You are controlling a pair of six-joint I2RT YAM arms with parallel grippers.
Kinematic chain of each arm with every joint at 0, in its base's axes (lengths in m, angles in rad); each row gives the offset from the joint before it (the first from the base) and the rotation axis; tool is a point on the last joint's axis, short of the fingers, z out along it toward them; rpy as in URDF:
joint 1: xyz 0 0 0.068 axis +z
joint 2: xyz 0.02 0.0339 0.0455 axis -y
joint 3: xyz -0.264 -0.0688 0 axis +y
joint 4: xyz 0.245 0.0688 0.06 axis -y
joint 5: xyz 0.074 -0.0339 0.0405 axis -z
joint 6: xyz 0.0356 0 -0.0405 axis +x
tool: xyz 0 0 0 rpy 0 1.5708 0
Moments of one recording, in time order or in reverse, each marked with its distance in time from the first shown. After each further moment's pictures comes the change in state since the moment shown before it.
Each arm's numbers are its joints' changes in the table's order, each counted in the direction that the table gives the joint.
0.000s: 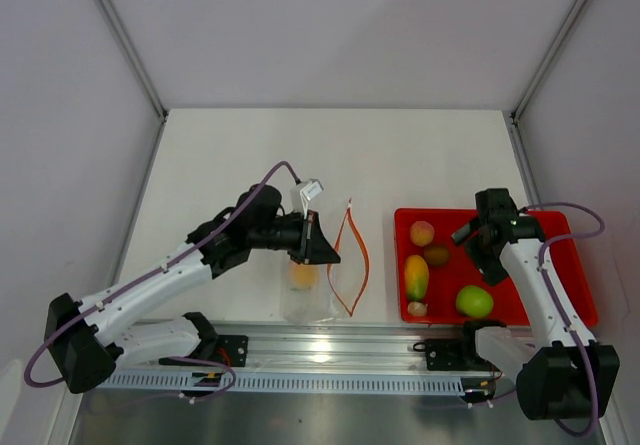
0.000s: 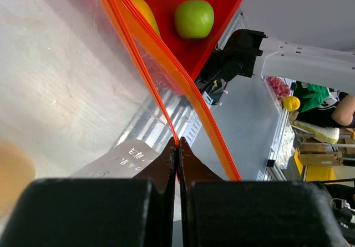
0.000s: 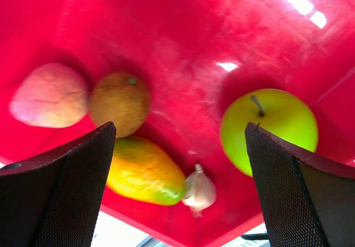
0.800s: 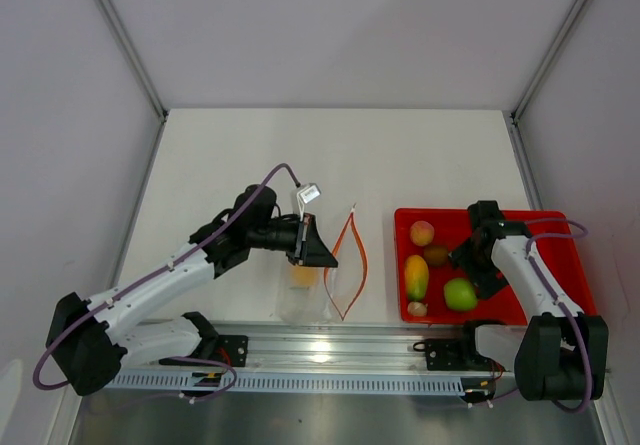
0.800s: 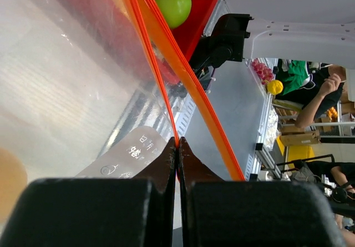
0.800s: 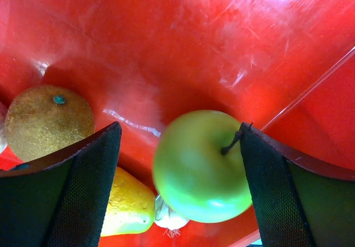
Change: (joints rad) left arm 0.071 -0.012 0.085 0.105 0.168 0.010; right arm -0.023 -0.094 0.140 0.046 -0.010 -0.005
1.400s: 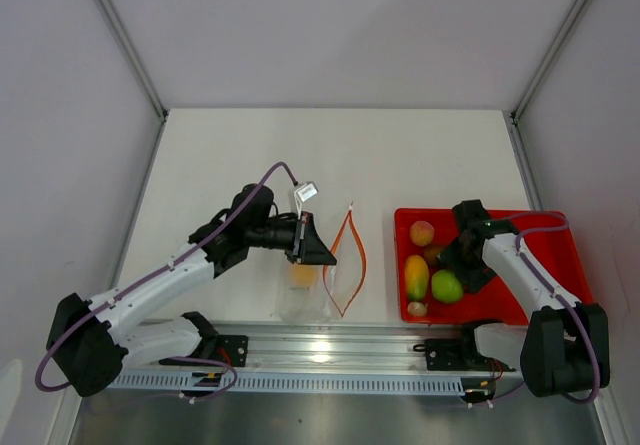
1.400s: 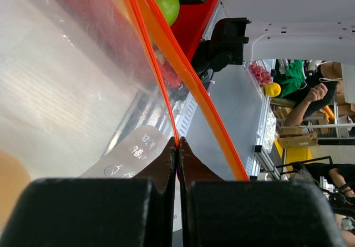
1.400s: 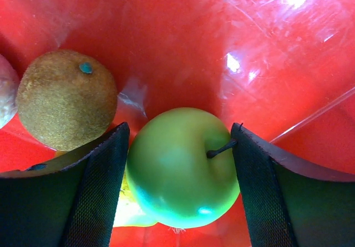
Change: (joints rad) left arm 0.029 0.000 0.019 0.035 0.030 -0.002; right arm 0.121 -0.034 0.010 0.057 -0.044 0.014
